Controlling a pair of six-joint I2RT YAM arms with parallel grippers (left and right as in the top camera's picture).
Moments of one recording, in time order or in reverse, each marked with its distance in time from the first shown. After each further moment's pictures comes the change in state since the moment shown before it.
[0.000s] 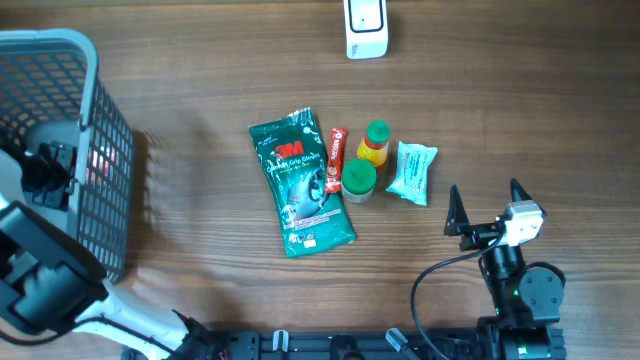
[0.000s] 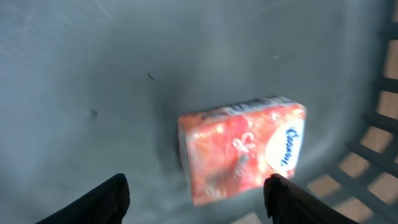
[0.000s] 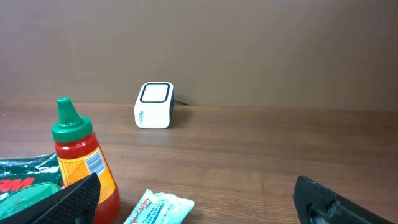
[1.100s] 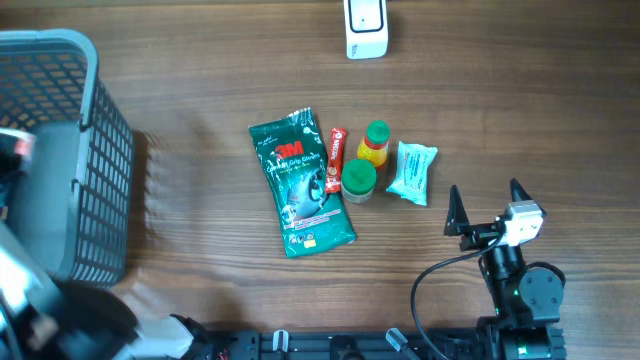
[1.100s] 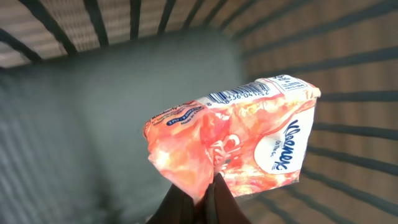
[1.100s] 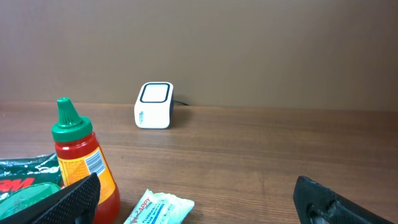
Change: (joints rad) left arm 0.063 -0.319 0.170 -0.129 -0.105 -0.026; right arm 0.000 0.000 0.000 0.000 0.000 0.000
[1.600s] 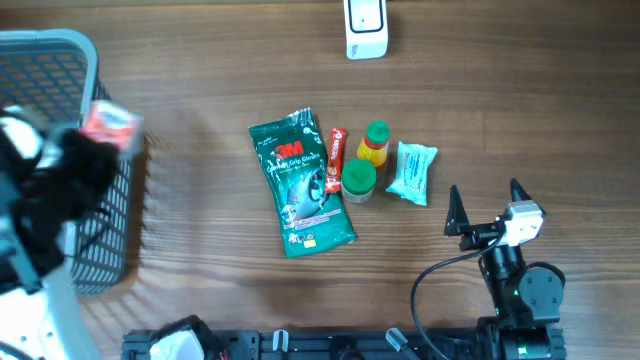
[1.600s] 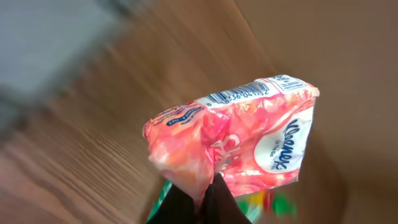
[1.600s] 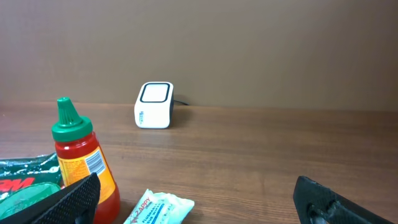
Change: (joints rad) left arm -0.450 -0.473 -0.042 -0.275 0.190 -0.022; right arm 0.000 0.000 0.000 0.000 0.000 0.000
